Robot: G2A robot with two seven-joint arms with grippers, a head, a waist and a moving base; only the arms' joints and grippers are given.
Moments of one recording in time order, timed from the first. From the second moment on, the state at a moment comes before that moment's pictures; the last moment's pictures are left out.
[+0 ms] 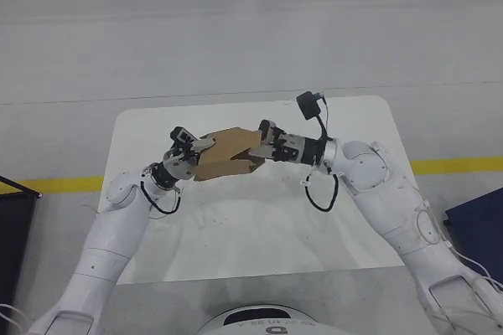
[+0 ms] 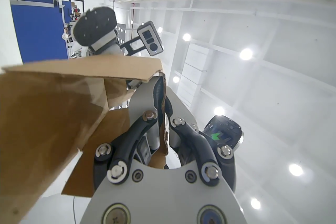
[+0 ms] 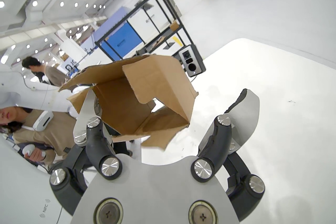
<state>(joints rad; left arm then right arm) 1.22 -1.17 -1.25 -1.33 -1.05 -0.05 -1.19 -1.04 -1.15 1.04 -1.47 -0.03 -0.68 0.62</state>
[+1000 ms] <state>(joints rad) 1.20 -1.19 -1.24 -1.30 -1.11 -0.02 -1.26 -0.97 -1.18 0.95 -1.42 -0.04 -0.63 0.64</state>
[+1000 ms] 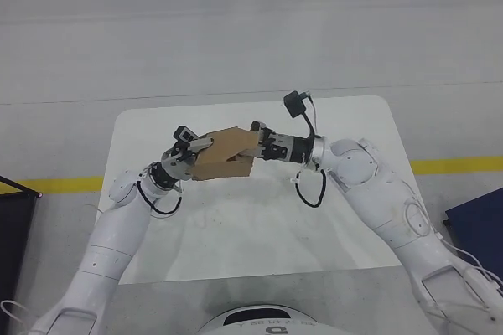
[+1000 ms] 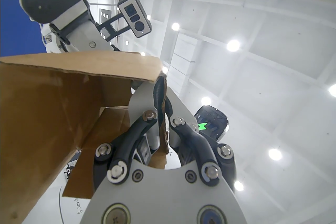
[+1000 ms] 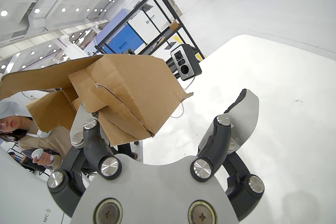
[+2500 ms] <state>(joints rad) 1.17 -1.22 -1.22 -1.26 -1.16 -0.01 -1.32 -1.06 -1.15 1.05 -1.51 0.01 -0.57 0.69</state>
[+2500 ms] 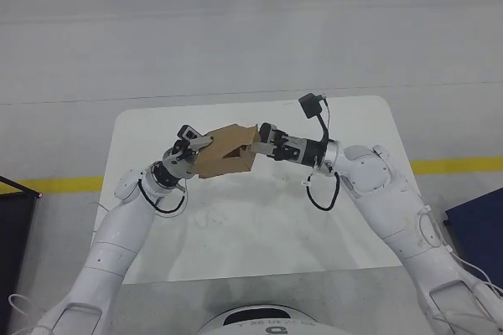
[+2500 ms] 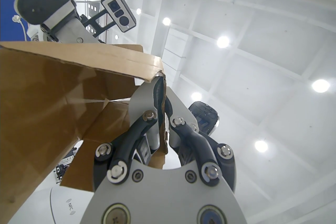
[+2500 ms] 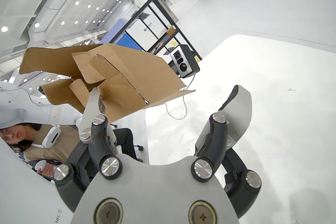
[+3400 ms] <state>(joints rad) 1.14 -1.23 -1.21 -1.20 -1.20 0.02 -1.43 -1.04 -1.17 1.01 -1.53 -0.03 -0.53 0.70</state>
